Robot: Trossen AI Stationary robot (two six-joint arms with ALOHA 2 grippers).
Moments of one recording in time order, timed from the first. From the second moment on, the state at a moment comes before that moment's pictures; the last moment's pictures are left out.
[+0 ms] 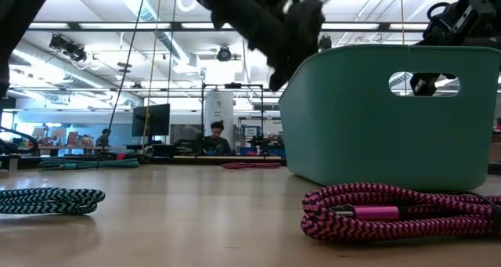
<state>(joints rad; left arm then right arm) 0.05 2.03 1.54 -0.23 0.11 -0.17 -0.09 0.07 0.01 0.08 0.03 0.43</state>
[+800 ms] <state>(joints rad) 0.07 2.07 1.59 -0.29 0.11 -0.21 -0.09 0.07 0.01 0.08 0.03 0.43</state>
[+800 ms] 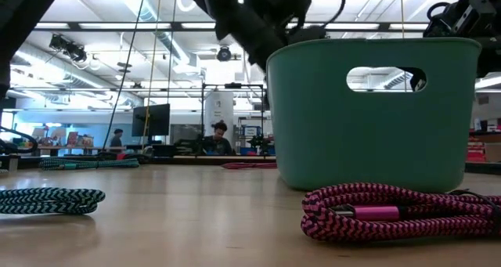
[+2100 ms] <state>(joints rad) 0.30 1.64 1.48 -1.04 -0.16 -0.43 -0.09 0.07 0.01 0.12 0.03 0.43</state>
